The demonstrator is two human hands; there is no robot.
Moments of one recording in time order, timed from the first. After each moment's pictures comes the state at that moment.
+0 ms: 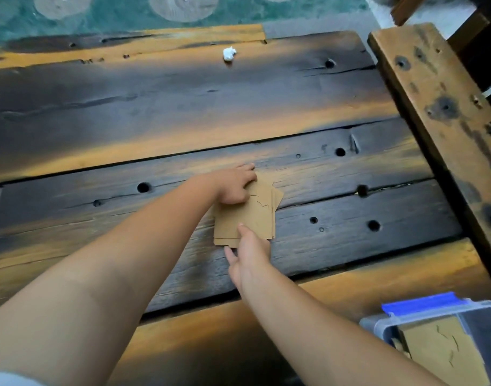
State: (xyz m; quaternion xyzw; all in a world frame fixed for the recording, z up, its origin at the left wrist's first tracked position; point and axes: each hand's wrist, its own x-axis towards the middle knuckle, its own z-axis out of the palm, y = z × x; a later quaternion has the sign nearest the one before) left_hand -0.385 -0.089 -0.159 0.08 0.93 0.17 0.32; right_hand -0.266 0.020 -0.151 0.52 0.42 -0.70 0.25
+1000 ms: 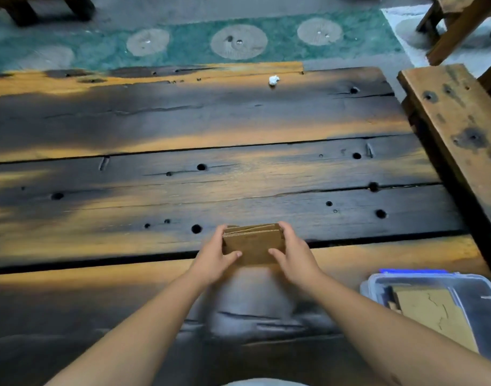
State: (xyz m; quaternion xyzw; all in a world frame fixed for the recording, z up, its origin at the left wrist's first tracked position) left_hand -0.078 -0.055 -0.125 -0.27 0.83 0.48 0.09; right_hand -0.176 0.138 -0.117 -0.20 0.87 -0.37 0.26
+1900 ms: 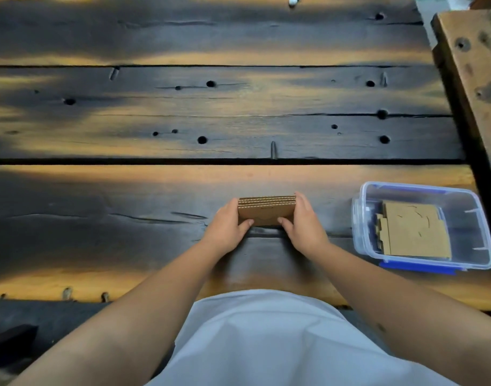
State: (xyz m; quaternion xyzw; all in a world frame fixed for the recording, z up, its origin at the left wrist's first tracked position) left_hand 0.048 0.062 -0.139 -0.27 0.87 0.40 0.08; right_hand -0.061 0.236 -0.150 -0.23 0.89 -0.31 0.24
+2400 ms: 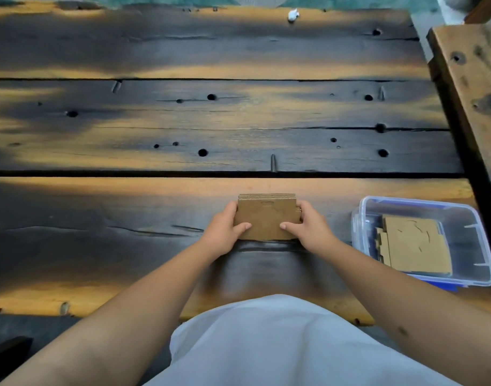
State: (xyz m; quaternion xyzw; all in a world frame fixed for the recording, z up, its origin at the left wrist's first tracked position) left_hand 0.031 0.044 -0.127 -0.30 0.82 0.48 0.10; right_hand -0.096 0.233 -0.148 -0.12 0.82 -0.43 0.36
